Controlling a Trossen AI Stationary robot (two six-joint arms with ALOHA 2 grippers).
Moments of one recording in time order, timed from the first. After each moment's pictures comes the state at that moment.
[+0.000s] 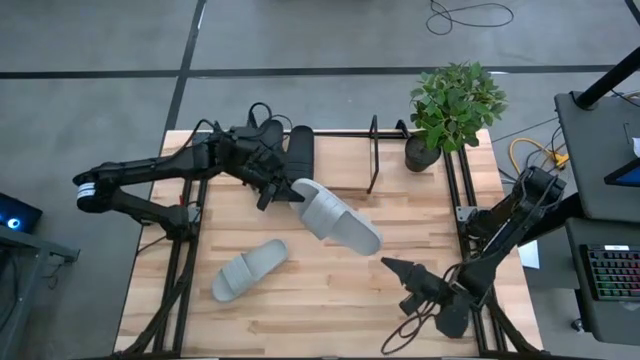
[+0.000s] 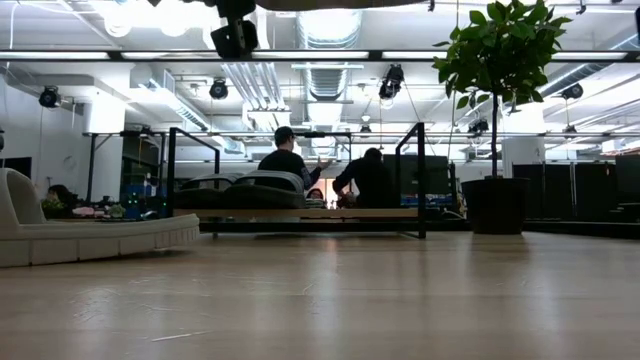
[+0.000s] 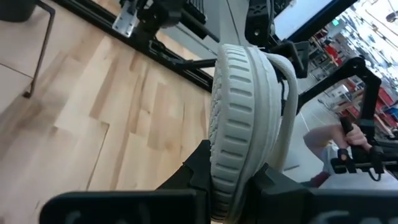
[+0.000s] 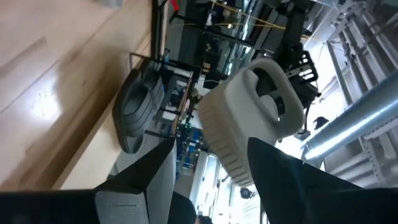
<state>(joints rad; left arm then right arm) 0.25 1.18 1.11 -0.30 0.56 -0.49 0.92 1.49 0.86 -0.01 1.42 -1.17</state>
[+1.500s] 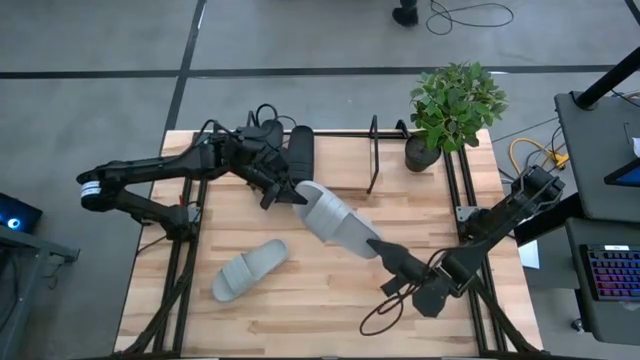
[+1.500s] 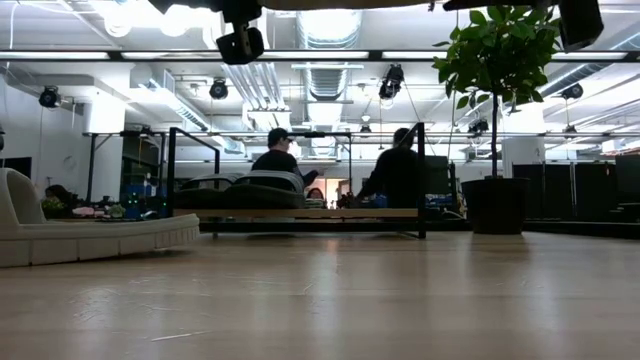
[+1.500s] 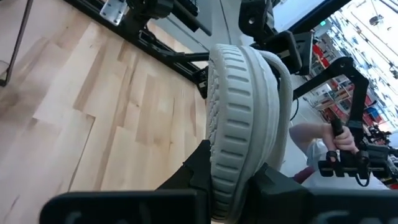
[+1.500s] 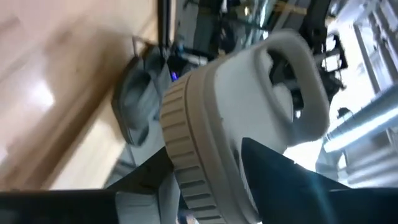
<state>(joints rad) 0.26 1.23 1.10 -0.25 0.63 -0.54 0.74 1.49 0.91 0.00 1.33 -1.24</state>
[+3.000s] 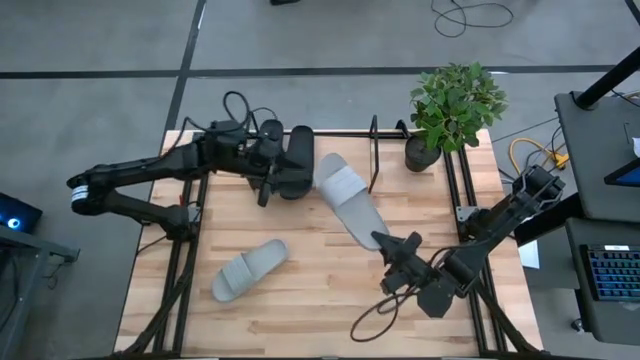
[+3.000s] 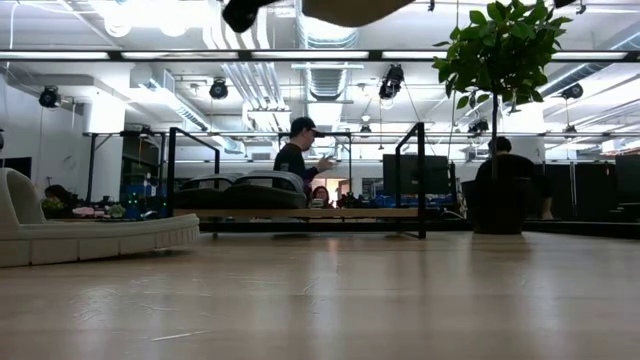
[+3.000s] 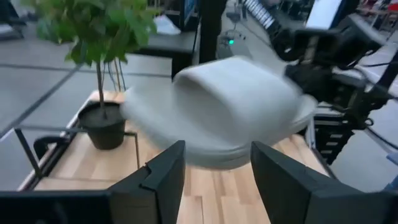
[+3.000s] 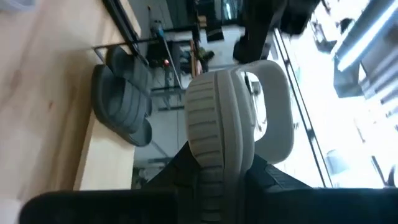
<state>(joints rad) 0.26 1.12 1.10 -0.17 0.33 -0.02 0.75 1.48 0.99 0.04 1.44 -0.96</state>
